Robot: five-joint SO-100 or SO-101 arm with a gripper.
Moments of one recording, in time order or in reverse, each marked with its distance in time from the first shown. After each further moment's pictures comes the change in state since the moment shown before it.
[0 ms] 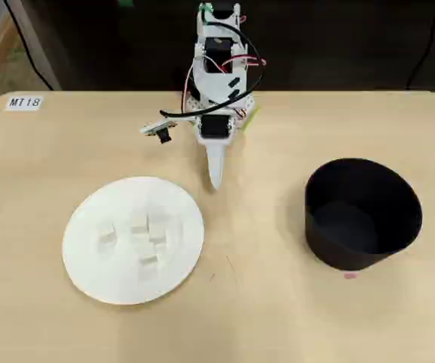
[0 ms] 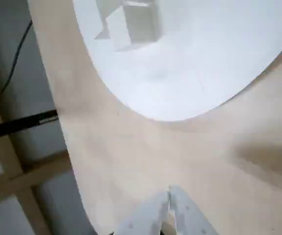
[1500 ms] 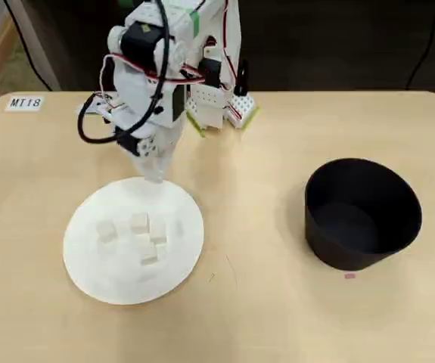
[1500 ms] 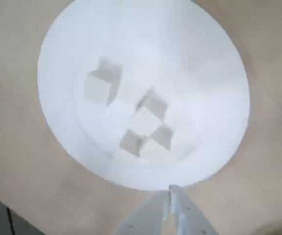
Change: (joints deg) arm 24.2 -90.6 -84.5 27.9 17.6
